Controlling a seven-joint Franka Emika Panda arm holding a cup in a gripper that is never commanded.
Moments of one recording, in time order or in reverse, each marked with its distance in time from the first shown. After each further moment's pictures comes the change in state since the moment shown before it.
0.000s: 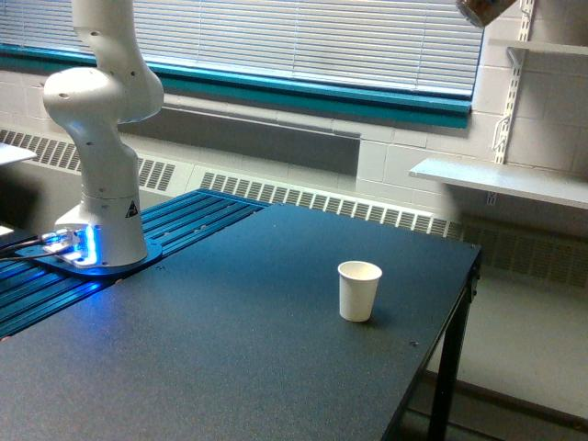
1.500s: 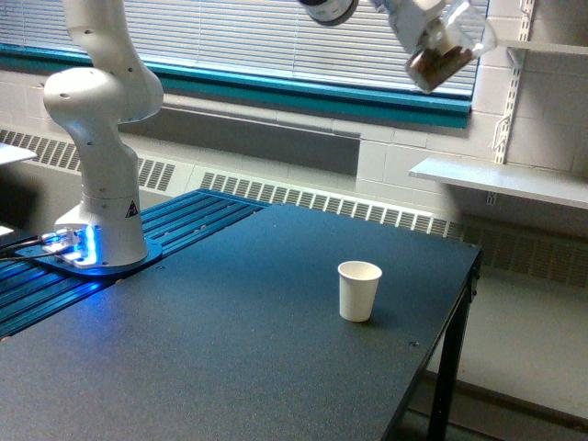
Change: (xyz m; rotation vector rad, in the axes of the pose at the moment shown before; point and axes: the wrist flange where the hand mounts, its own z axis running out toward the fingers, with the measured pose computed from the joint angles) arm -0.086 0.090 0.031 -0.059 -0.015 -0.120
